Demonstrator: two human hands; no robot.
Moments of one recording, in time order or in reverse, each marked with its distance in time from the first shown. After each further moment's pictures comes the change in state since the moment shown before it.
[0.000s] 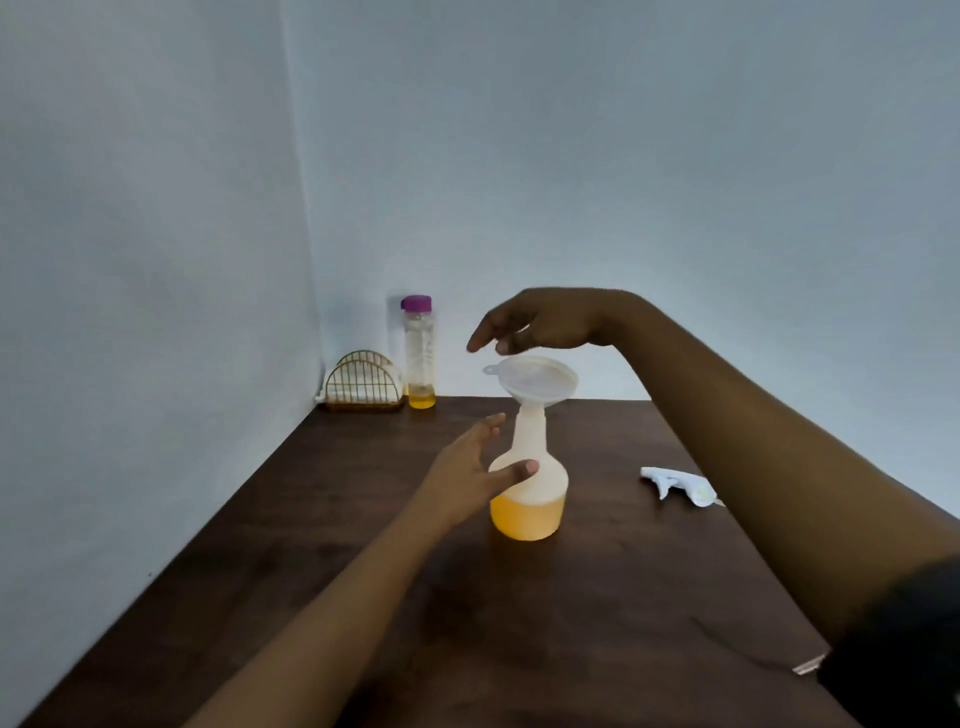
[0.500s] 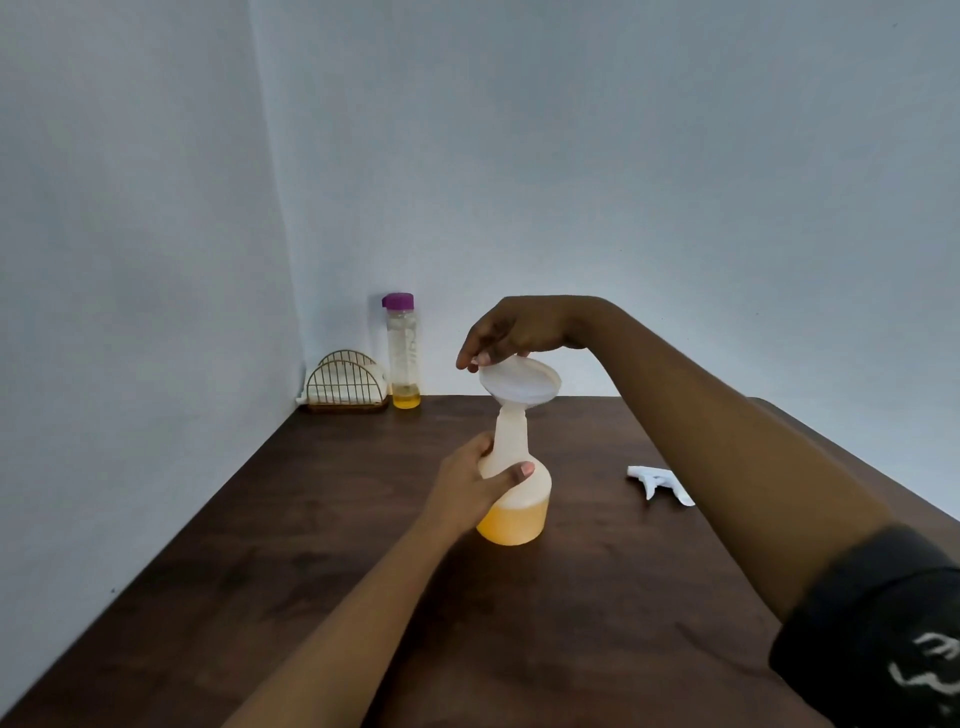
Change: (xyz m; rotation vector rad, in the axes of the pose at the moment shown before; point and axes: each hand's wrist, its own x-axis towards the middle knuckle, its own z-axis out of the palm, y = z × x) left_hand 0.023 -0.011 0.038 -0.076 0.049 -0.028; right_hand 0.023 0.035 0.004 0.121 -0.072 -0.002
